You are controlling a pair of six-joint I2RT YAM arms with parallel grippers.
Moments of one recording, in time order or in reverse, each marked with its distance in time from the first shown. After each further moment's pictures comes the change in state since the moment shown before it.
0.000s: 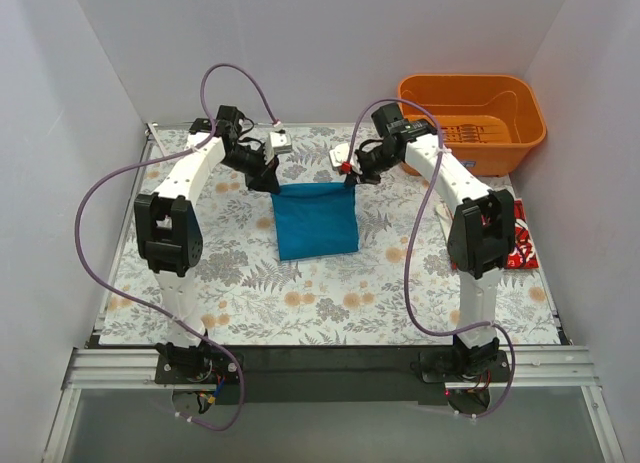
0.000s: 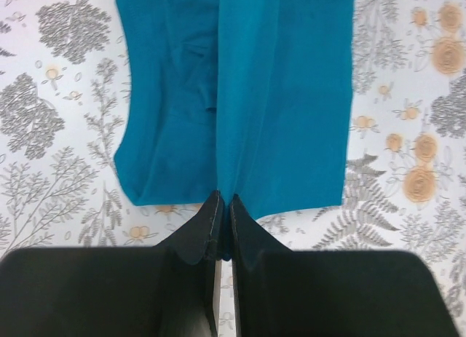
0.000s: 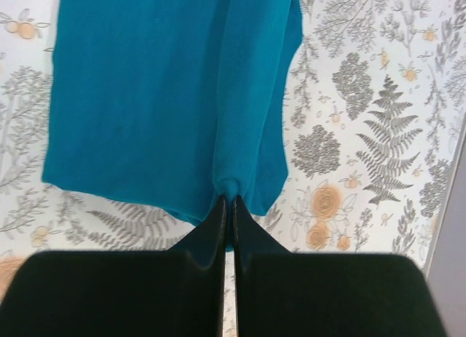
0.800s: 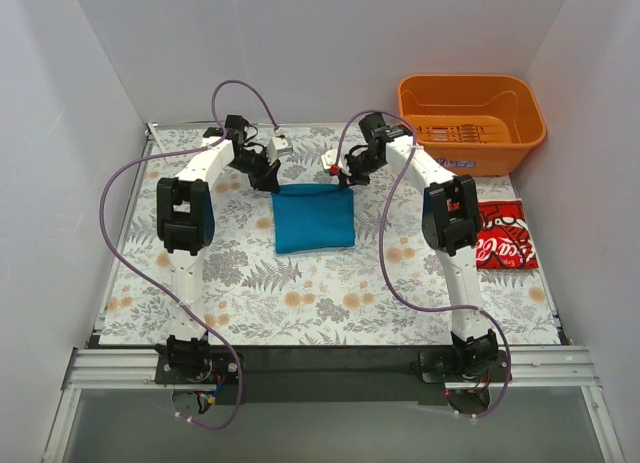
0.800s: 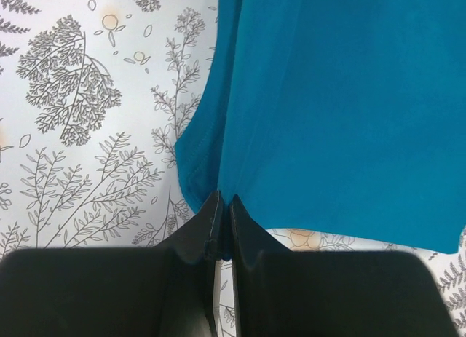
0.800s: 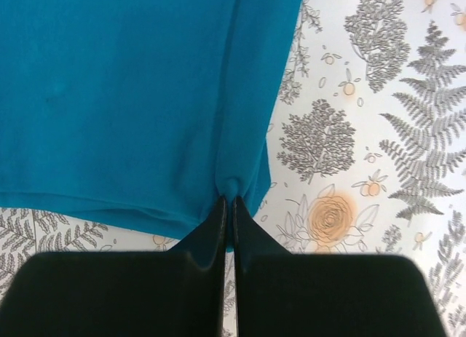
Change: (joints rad) left arm 0.045 0.322 0.153 0.178 -0.054 -0.071; right arm -0.018 0.380 0.267 0.047 0.039 -0.026
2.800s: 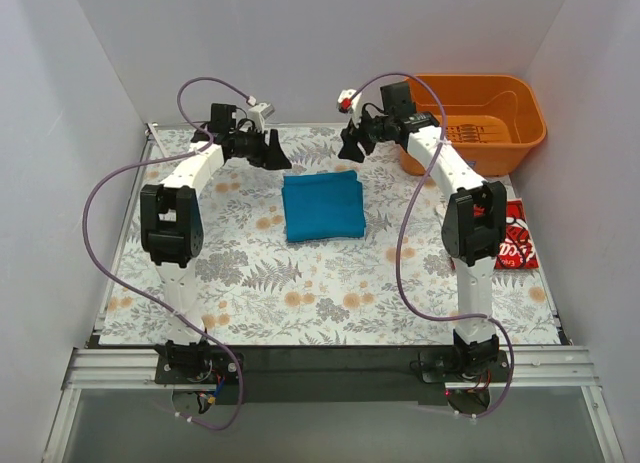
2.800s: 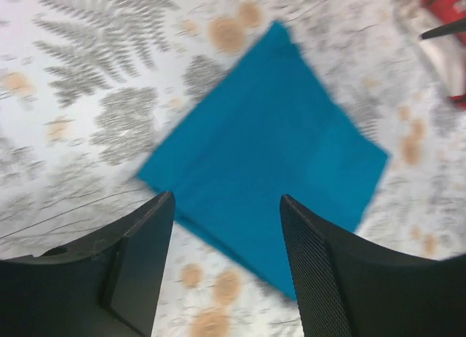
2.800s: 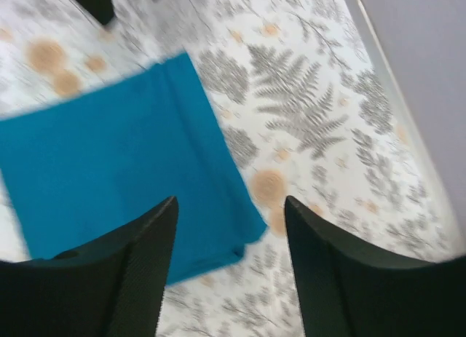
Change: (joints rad) left arm 0.023 -0.165 -0.187 0.492 0.013 -0.816; right arm -0.042 -0.202 -0.082 0.357 0.057 0.749
